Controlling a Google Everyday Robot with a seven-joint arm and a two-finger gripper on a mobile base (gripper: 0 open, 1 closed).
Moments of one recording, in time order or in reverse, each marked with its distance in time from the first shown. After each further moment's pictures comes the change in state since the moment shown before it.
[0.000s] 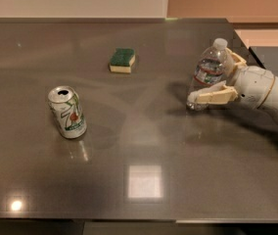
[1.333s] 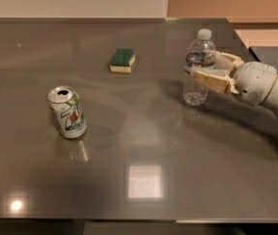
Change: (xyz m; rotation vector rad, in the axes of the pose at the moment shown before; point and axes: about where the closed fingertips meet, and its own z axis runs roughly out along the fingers) arm -0.010 -0.001 0.000 0.013 0.022 0.002
